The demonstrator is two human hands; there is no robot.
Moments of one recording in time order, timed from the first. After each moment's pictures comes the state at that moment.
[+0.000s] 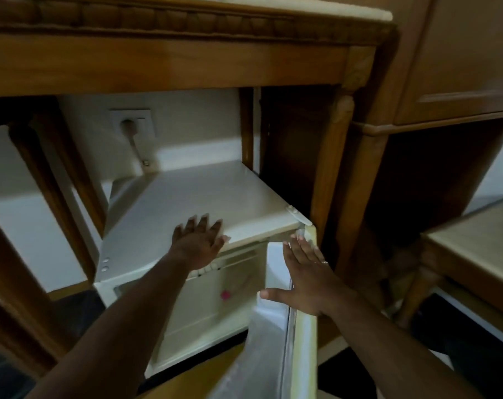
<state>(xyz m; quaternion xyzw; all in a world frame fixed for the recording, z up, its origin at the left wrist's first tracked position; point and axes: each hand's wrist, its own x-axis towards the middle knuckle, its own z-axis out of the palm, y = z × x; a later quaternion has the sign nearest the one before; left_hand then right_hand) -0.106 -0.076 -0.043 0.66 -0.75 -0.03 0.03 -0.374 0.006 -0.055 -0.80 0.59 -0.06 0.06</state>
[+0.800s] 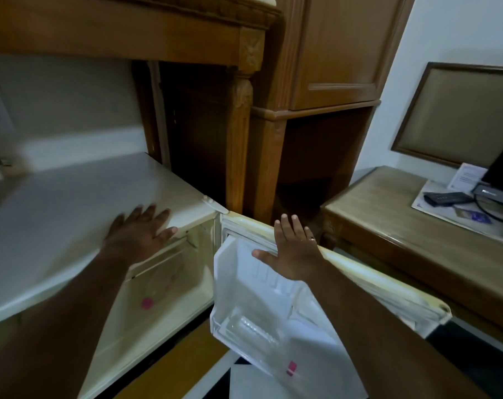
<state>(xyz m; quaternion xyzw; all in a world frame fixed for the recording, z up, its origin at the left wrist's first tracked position) -0.159 -0.135 -0.061 0.55 -0.83 0.01 0.05 -0.489 0.014 -0.054 -0.65 0.76 -0.02 0.01</state>
